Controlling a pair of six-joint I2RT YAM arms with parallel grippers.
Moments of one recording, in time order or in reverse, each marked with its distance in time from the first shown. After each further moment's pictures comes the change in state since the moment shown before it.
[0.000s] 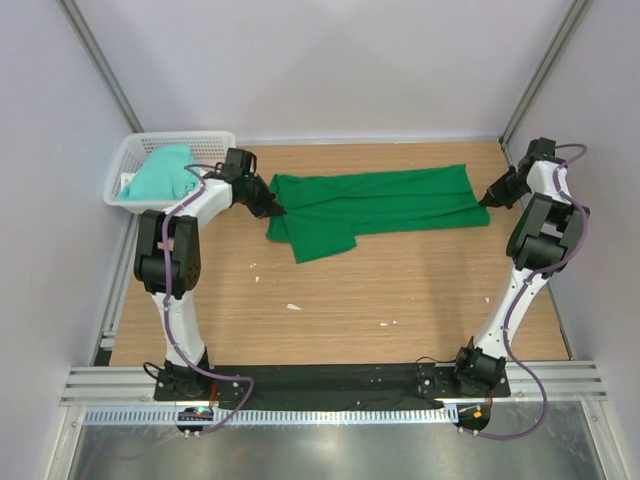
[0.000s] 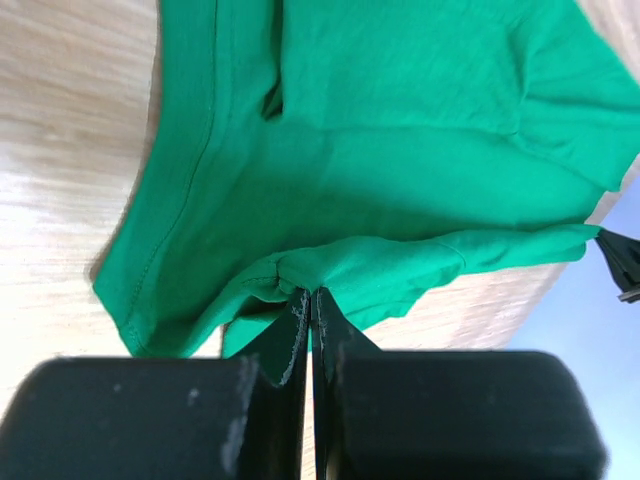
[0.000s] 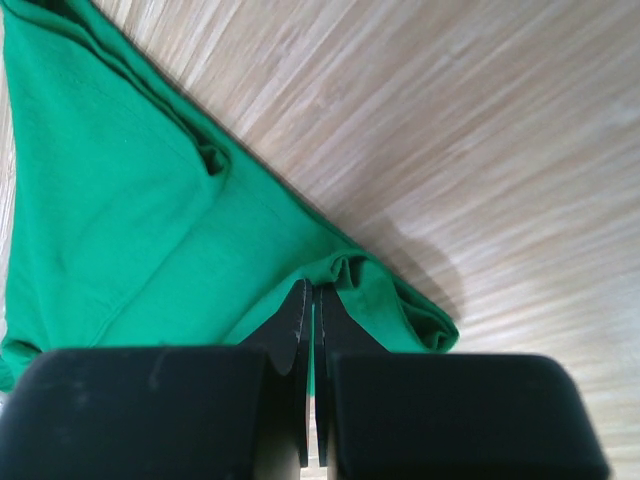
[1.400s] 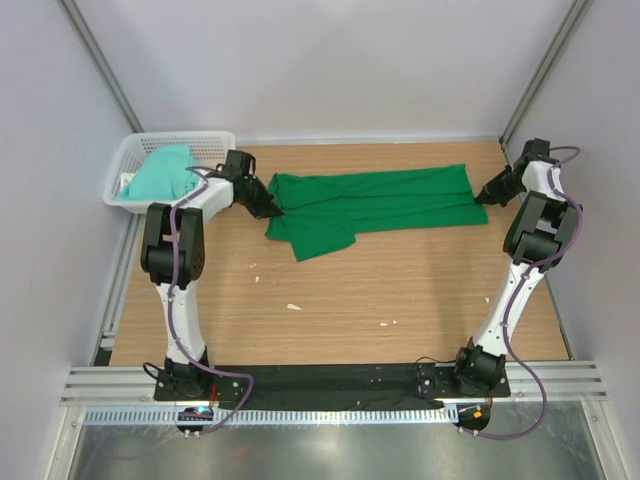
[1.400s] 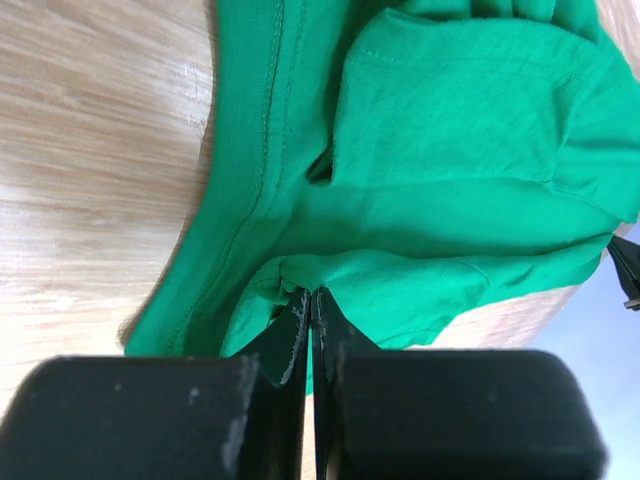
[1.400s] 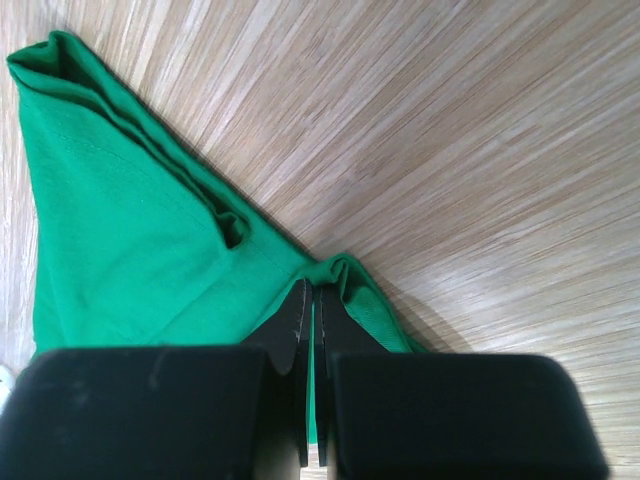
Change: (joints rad) left arm 0.031 0.103 0.056 0.011 0.003 0.005; right arm 0.011 0.122 0.104 0.026 -0.042 0.058
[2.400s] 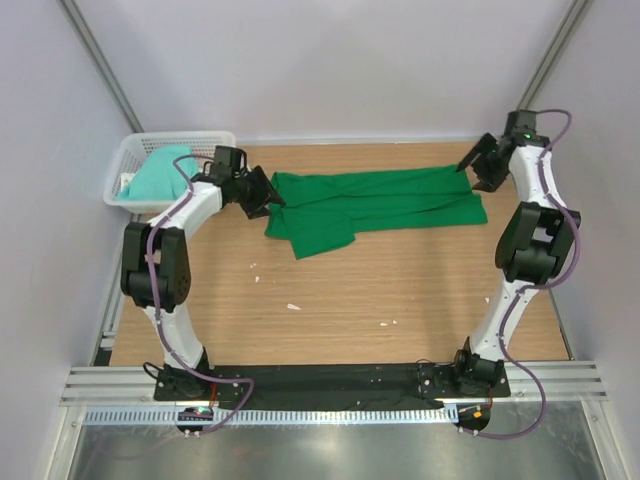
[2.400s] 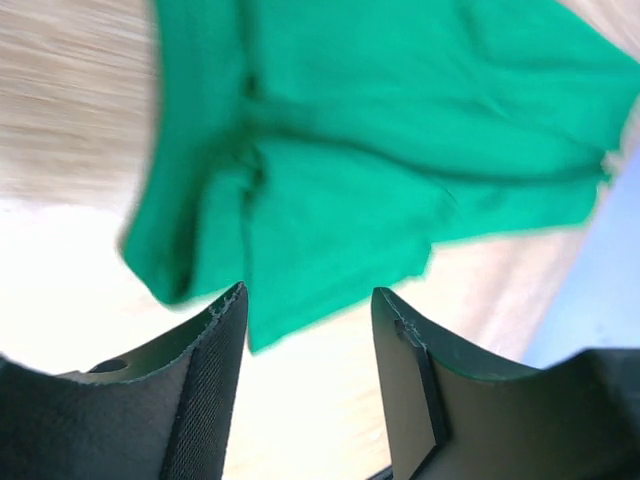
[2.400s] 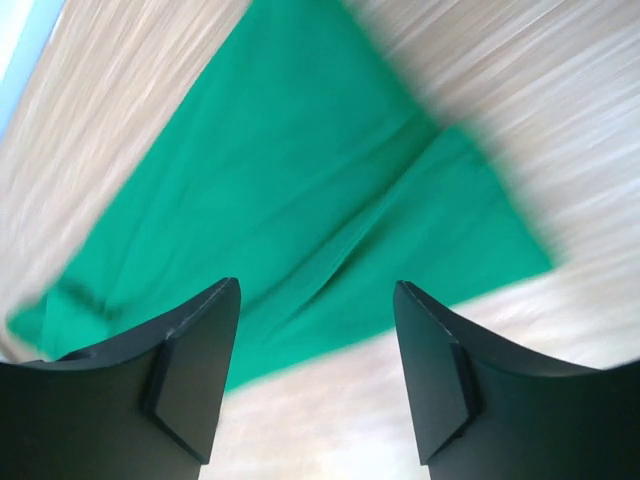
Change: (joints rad) left arm -0.006 -0.169 -0.092 0.011 0.000 0.113; right arm 0.108 -0.224 -0.015 -0.061 0.095 -0.047
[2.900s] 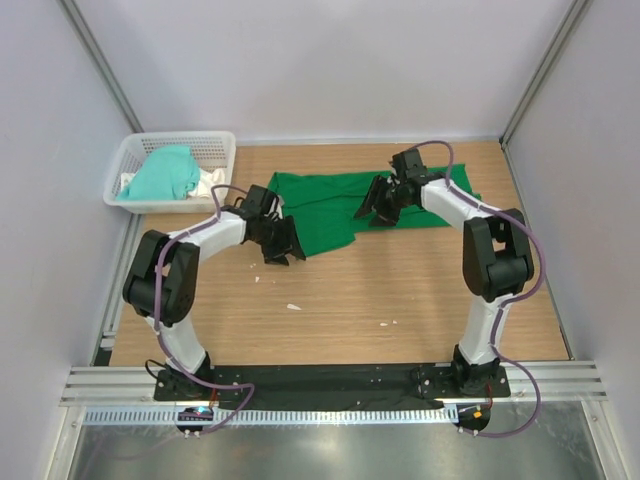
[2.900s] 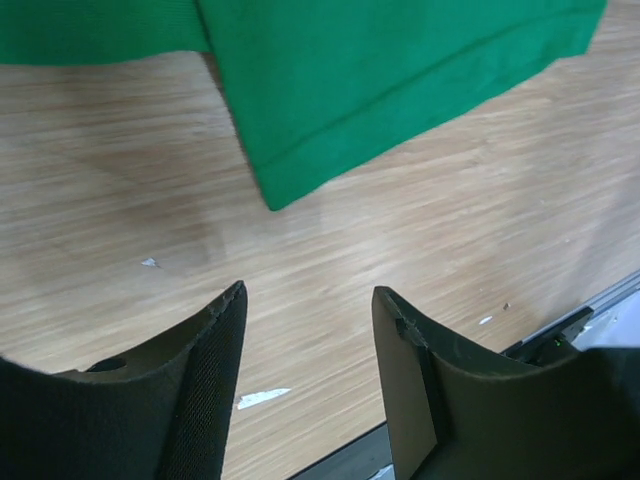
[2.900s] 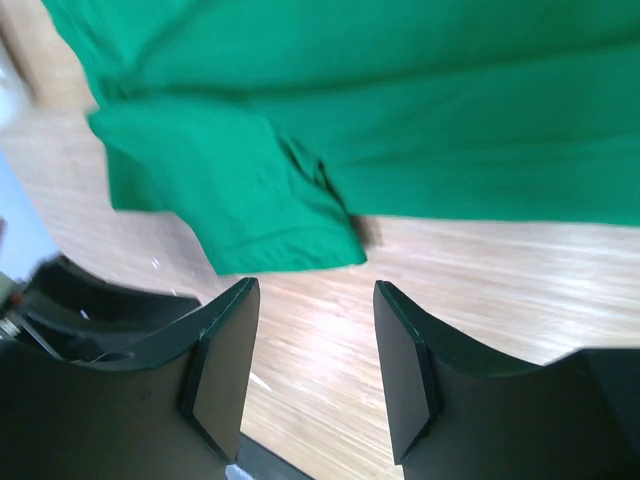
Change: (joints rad) left arm -0.204 -0.156 -0.320 0.002 0.041 0.155; right arm 0.540 -0.232 -0.527 0.326 -0.176 0.150
